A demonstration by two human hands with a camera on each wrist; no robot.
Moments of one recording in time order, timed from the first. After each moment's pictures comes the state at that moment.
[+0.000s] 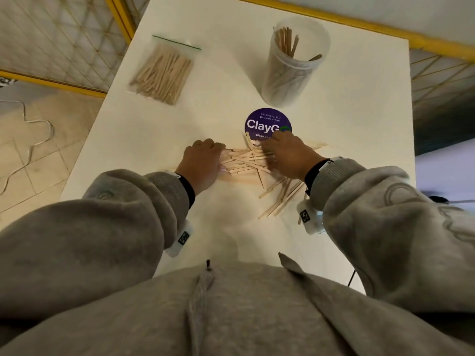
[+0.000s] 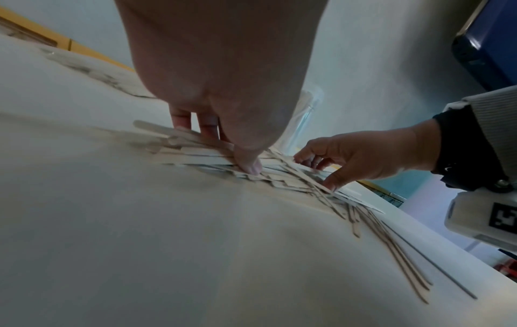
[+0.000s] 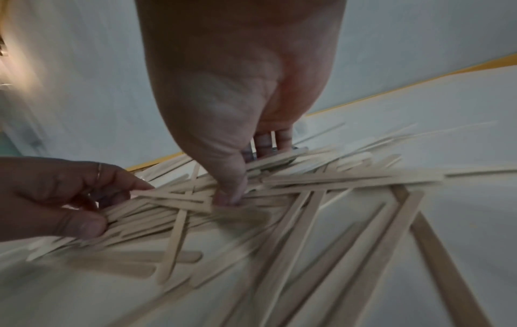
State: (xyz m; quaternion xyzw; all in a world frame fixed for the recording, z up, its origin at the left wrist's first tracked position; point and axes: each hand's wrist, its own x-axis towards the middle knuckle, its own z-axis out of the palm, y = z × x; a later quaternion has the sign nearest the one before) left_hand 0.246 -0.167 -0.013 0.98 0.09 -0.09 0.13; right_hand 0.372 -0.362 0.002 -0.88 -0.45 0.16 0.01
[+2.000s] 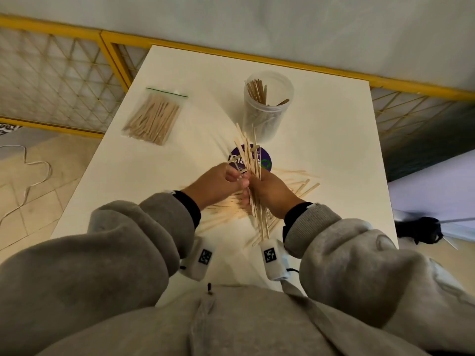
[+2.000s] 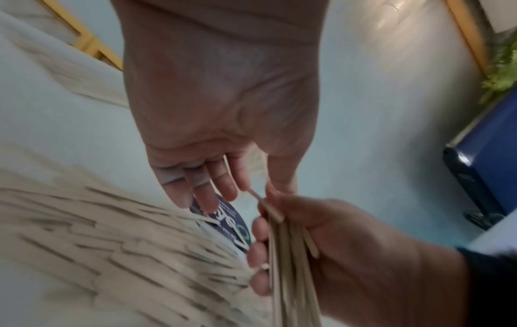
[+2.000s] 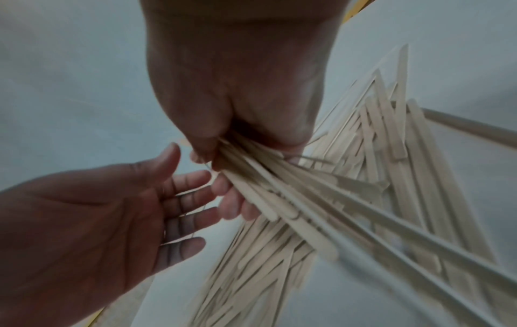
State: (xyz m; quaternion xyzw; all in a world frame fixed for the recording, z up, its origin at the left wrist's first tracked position) left_hand 0.282 -0.214 0.047 0.83 0.17 -0.12 0.52; right_hand 0.335 -0.359 0.038 -0.74 -0.11 0.36 0.55
